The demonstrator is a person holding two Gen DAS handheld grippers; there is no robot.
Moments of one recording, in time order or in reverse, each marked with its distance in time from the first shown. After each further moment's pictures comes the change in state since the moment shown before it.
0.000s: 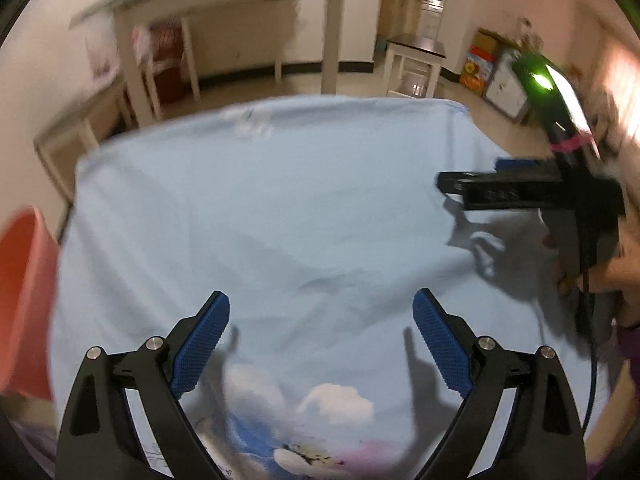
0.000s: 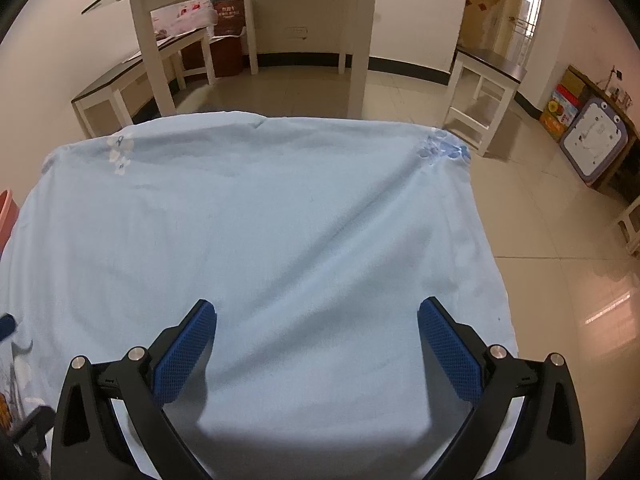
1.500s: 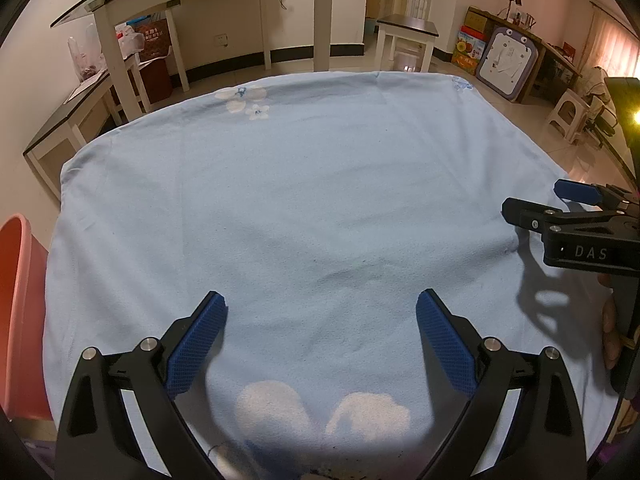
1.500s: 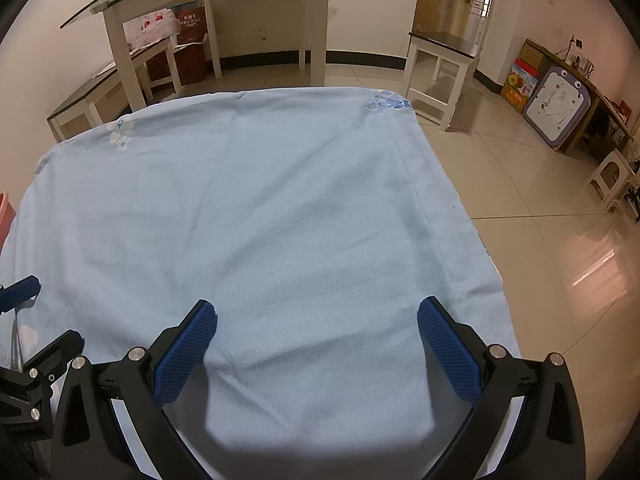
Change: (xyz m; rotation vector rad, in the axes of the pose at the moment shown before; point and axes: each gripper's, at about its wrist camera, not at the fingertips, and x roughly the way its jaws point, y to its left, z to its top) left arm 0.013 -0.001 0.000 0.108 0.032 0.022; right arm -0.047 0.006 -0.061 0.101 0.005 -0.089
